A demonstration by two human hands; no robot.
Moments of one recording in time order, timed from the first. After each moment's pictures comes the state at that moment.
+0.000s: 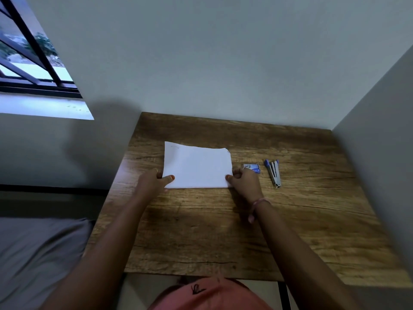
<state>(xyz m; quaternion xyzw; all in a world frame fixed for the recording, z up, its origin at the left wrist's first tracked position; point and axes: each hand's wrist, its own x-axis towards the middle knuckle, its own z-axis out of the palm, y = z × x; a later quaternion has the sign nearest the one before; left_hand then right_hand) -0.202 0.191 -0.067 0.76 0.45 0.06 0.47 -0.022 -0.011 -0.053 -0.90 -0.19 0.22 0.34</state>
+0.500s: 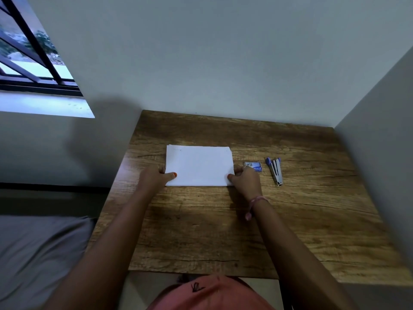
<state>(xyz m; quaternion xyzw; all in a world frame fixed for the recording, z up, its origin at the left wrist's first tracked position) -0.193 0.193 -0.060 0.76 0.47 0.04 0.45 -0.025 -0.004 -0.054 -0.91 -0.14 0.19 0.33</state>
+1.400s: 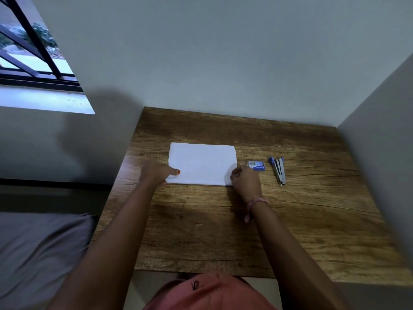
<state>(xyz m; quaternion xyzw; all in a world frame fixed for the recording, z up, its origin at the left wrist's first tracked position) -0.181 0.201 -0.044 0.71 0.54 -0.02 0.46 -0.034 0.004 -0.055 -0.93 -0.15 0.16 0.29</state>
